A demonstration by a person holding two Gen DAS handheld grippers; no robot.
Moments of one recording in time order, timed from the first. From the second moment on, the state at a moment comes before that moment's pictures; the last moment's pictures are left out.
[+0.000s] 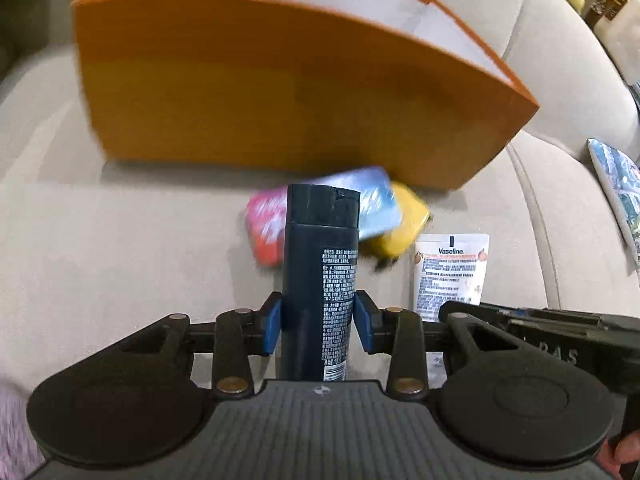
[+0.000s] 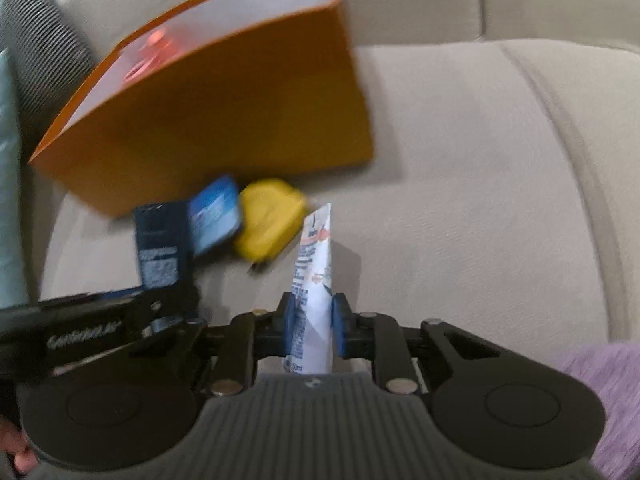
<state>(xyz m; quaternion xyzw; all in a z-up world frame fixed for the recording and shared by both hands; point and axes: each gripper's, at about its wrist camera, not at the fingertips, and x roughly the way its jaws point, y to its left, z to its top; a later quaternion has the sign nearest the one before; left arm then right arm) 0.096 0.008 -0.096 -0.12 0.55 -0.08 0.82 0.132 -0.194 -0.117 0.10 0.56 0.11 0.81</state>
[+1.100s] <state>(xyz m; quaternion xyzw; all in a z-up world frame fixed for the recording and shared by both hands) 0.043 0.045 -0.020 -0.15 0.44 -0.13 0.88 0.091 -0.174 -0.051 0.04 0.46 0.17 0.87</state>
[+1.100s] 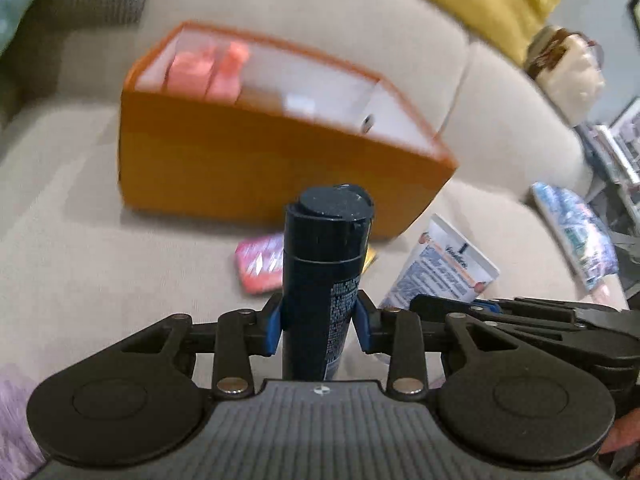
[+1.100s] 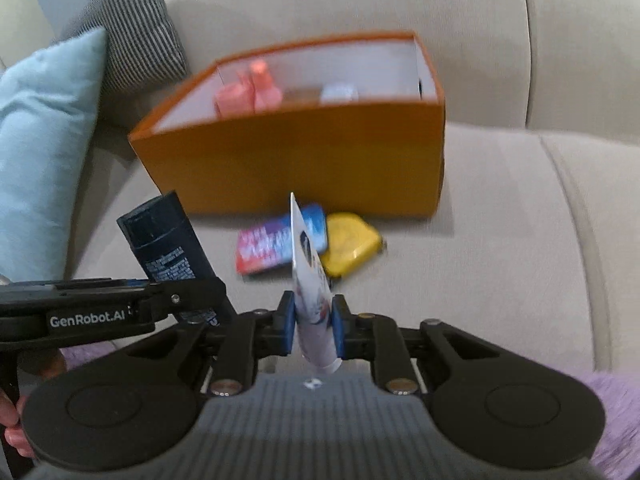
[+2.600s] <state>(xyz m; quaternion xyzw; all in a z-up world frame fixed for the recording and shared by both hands) 0.295 0.050 -0.087 -0.13 0.64 -0.19 0.73 0.356 -0.153 -0.105 0.03 0.60 0.23 0.77</state>
